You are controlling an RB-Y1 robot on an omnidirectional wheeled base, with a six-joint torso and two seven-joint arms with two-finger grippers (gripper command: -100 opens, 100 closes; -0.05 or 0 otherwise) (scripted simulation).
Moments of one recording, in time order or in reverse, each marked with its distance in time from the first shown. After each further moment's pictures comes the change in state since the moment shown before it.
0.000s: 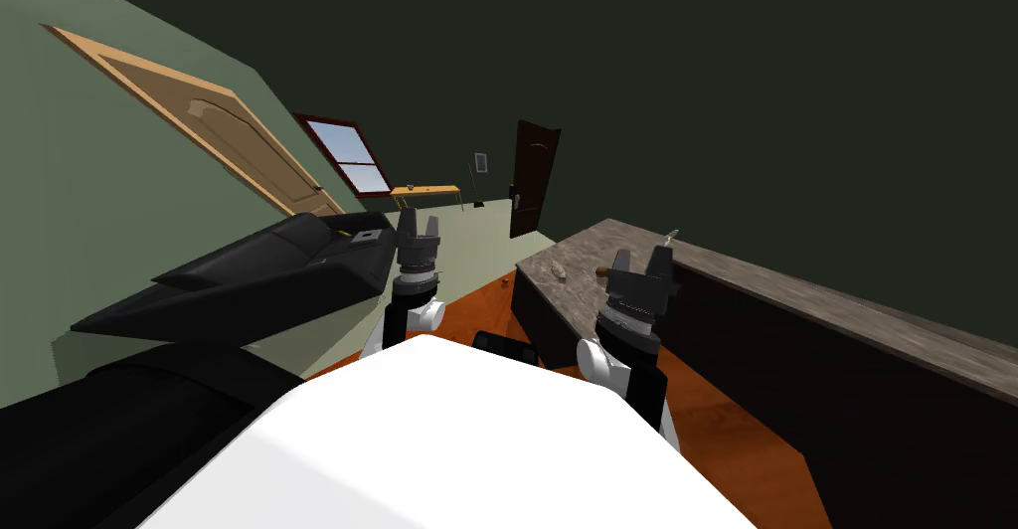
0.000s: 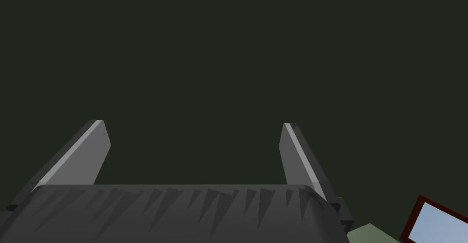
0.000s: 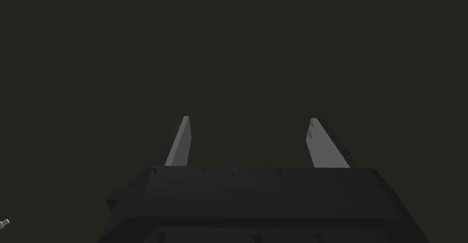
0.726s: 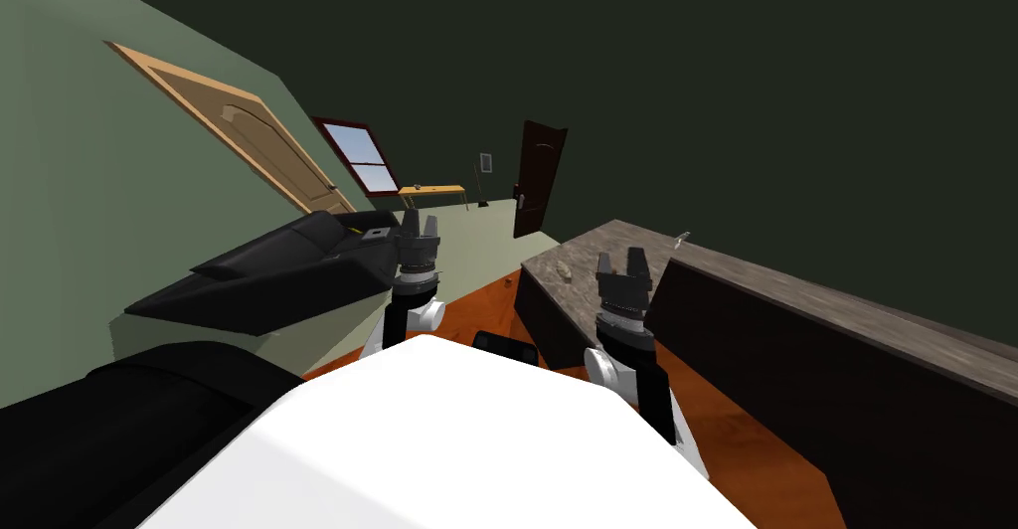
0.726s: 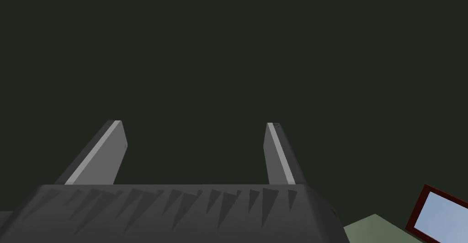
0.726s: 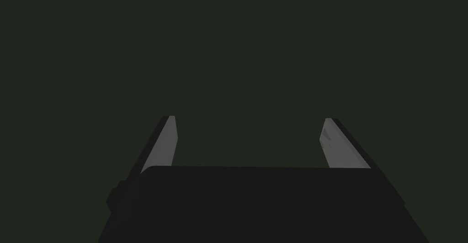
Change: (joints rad) left arm 0.000 0.000 0.000 0.000 0.000 0.000 0.000; right arm 0.003 -0.203 0.016 0.027 -0.076 0.046 0.040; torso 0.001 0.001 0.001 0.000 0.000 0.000
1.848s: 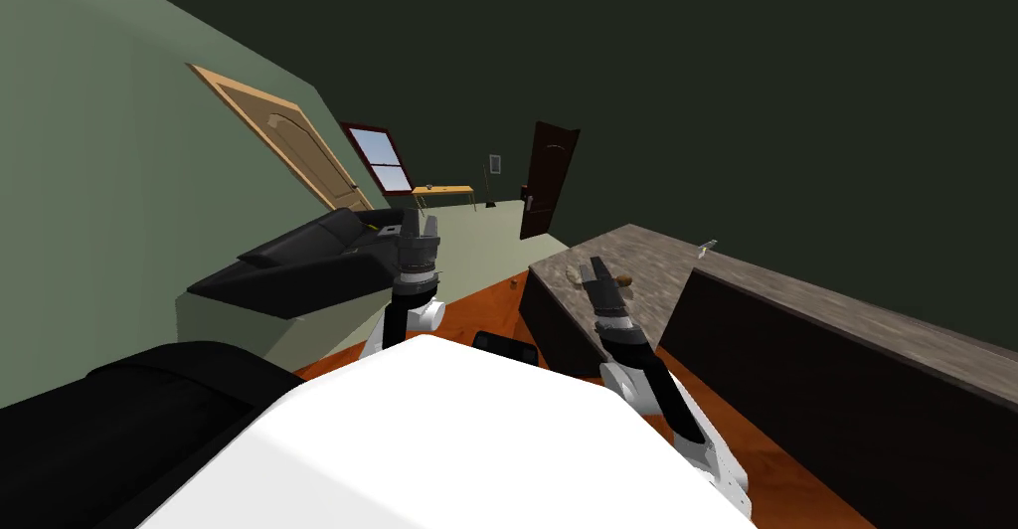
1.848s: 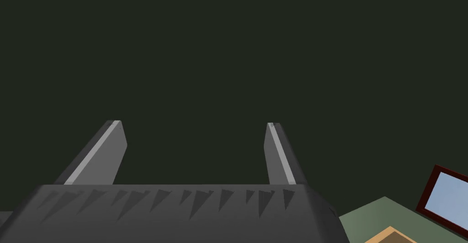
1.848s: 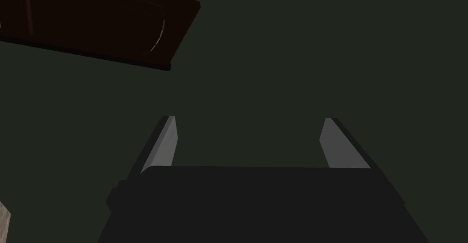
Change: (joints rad) left arm 0.000 0.000 0.000 0.000 0.000 0.000 0.000; right arm 0.002 -0.347 0.037 0.072 -0.172 0.109 0.095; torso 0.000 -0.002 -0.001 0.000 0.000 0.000
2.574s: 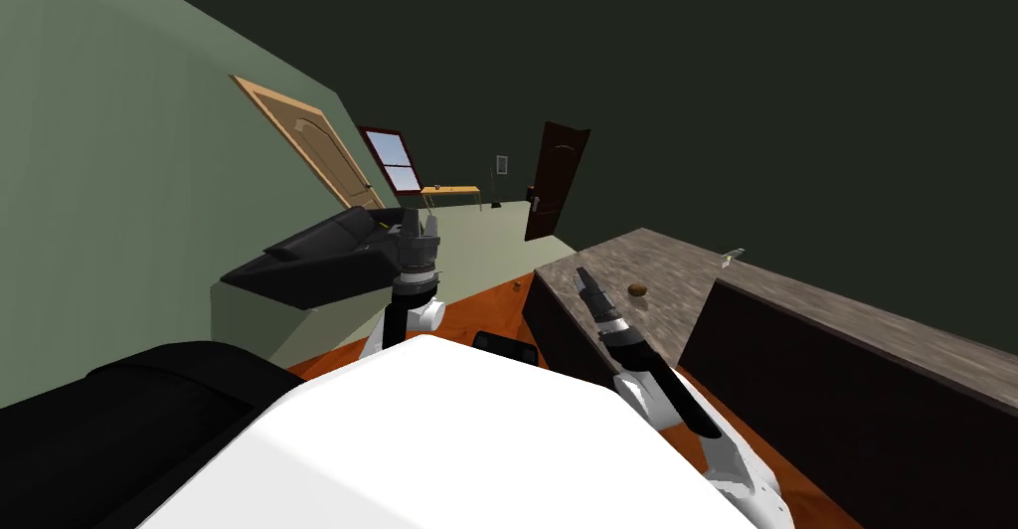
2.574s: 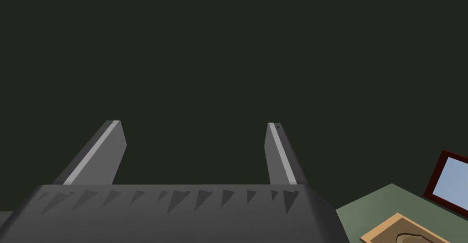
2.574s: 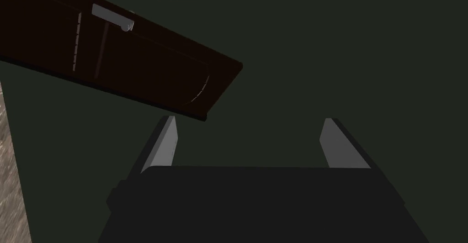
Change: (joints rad) left arm 0.000 0.000 0.000 0.000 0.000 0.000 0.000; right arm 0.012 -0.230 0.038 0.058 -0.135 0.083 0.075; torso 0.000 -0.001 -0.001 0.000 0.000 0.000
